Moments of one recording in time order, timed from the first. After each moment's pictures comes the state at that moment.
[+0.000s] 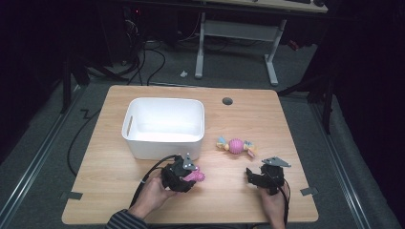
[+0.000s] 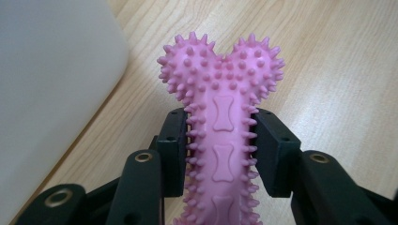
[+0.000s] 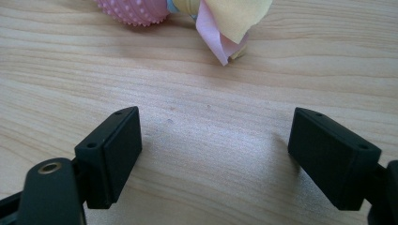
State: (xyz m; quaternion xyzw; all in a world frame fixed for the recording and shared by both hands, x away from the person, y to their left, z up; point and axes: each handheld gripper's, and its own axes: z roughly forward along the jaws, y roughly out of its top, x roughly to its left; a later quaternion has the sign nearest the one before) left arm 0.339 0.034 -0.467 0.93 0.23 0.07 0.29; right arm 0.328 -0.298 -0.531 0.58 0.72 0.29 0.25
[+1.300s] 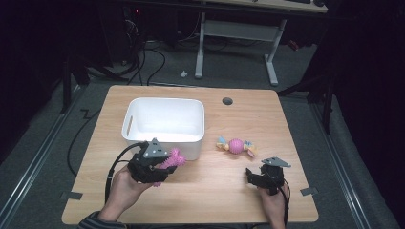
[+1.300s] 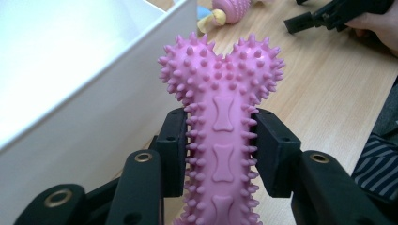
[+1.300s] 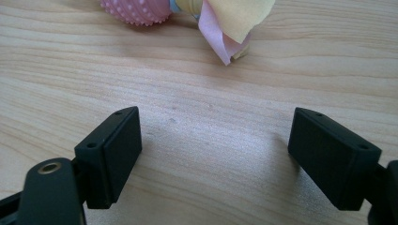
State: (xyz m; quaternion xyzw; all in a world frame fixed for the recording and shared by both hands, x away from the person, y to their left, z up) left arm 0.329 0.103 -0.389 0.88 0.28 0.11 0.36; right arm 0.327 -0.298 -0.531 0.58 0.72 0.29 0.25
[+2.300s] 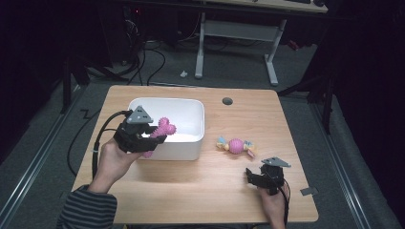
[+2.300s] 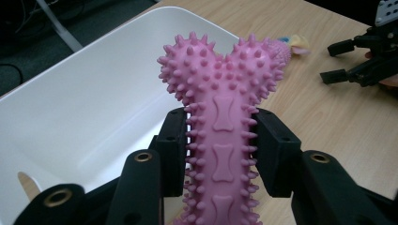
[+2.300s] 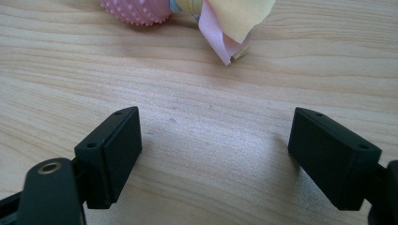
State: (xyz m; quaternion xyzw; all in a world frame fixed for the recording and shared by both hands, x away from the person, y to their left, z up) left arm 0.378 0.126 -0.333 0.86 0.30 0.15 0.38; right arm 0.327 -0.298 -0.531 0.58 0.72 0.29 0.25
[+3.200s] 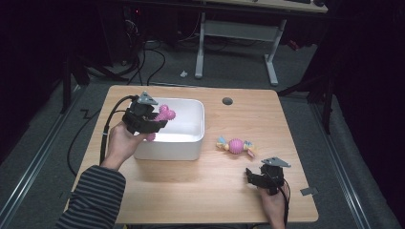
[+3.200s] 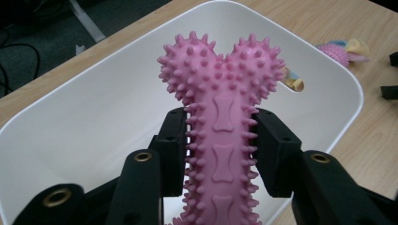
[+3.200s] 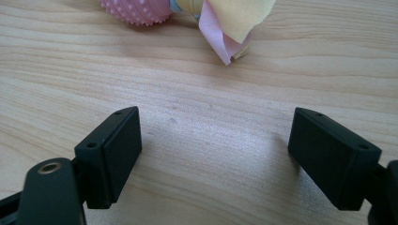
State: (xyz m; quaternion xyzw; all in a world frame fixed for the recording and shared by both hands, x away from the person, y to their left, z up) left arm 0.438 0.117 -0.351 0.86 0.34 0.16 0.36; right arm 0.327 -0.298 -0.531 0.58 0.72 0.29 0.25
